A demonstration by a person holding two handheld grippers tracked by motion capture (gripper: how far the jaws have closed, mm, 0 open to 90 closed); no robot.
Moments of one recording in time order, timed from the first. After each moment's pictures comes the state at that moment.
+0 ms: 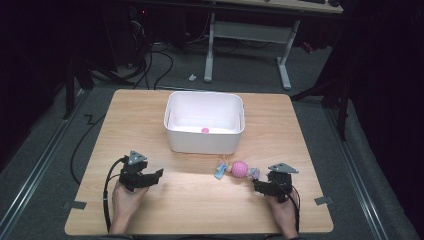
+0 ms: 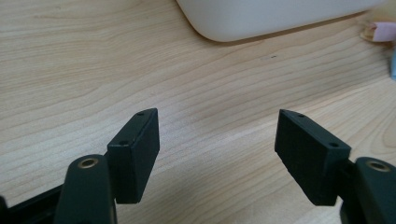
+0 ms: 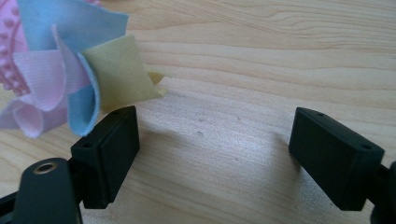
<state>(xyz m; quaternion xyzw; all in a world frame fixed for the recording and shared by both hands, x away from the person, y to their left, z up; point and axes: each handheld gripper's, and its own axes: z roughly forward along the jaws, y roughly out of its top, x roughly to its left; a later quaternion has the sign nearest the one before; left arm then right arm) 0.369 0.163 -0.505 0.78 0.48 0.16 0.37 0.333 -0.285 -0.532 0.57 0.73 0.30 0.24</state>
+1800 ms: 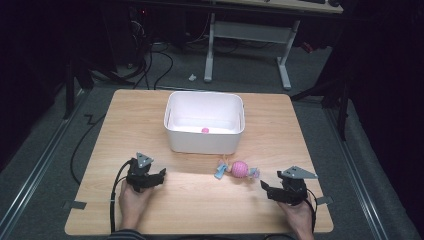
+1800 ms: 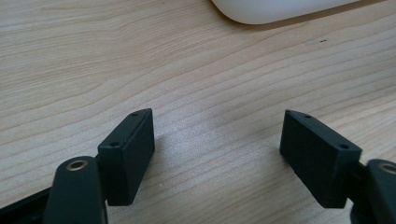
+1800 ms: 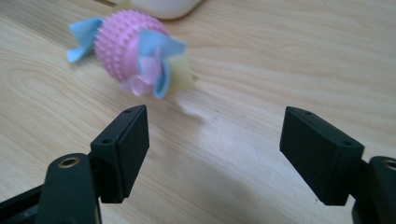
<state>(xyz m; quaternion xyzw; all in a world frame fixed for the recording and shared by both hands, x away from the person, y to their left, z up) 0.379 0.152 -0.536 0.78 0.48 0.21 0.35 0.303 -0.307 -0.491 0.49 0.77 0.35 0.22</state>
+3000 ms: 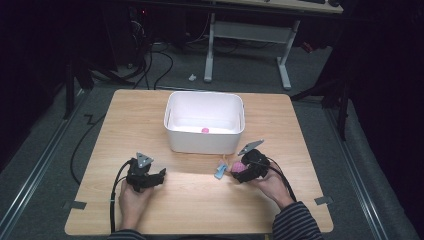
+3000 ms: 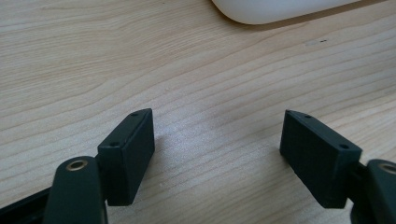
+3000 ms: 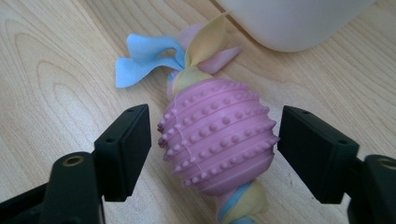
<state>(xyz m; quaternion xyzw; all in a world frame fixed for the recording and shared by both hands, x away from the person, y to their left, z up) 0.380 0.152 -0.536 0.78 0.48 0.21 0.35 0.394 -0.222 -0.483 0.36 0.90 0.23 0.11</state>
